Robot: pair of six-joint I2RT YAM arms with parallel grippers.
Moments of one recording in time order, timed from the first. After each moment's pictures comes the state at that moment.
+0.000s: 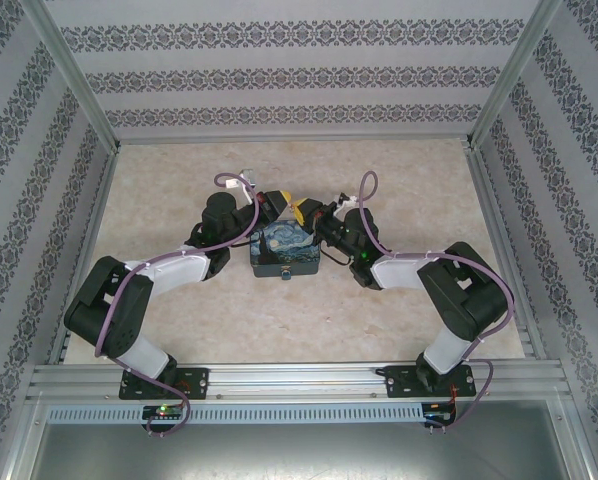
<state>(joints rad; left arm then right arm) -0.46 1.56 0.78 0.70 0.33 -1.05 0.59 1.68 0.69 0.97 -0.24 1.73</state>
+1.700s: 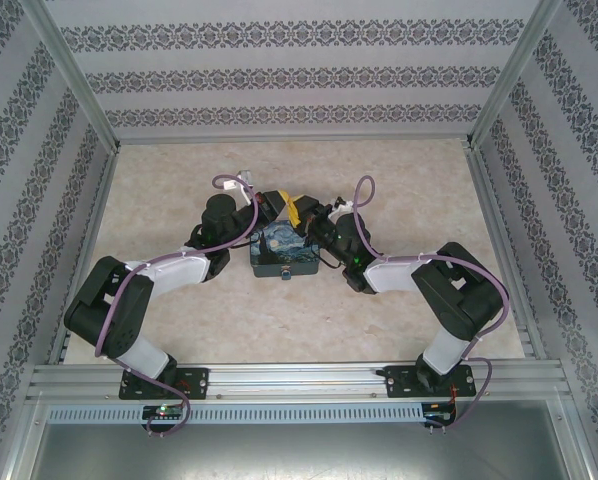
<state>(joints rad) -0.47 1.56 0.76 0.72 0.29 -1.06 0.67 1.70 0.70 1.01 -0.08 1.80</state>
